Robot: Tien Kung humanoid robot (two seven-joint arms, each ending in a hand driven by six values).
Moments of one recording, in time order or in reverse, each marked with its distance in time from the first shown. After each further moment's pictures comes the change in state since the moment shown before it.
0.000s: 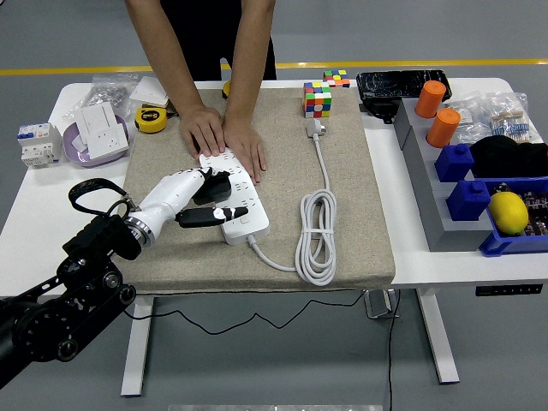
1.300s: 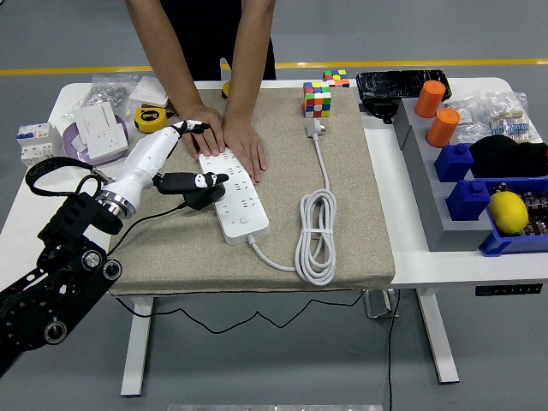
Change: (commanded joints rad) left arm 0.063 -0.025 -0.205 -0.102 -0.159 0.108 -0.073; right arm 0.002 0.005 0.012 0.000 0.001 0.002 0.003
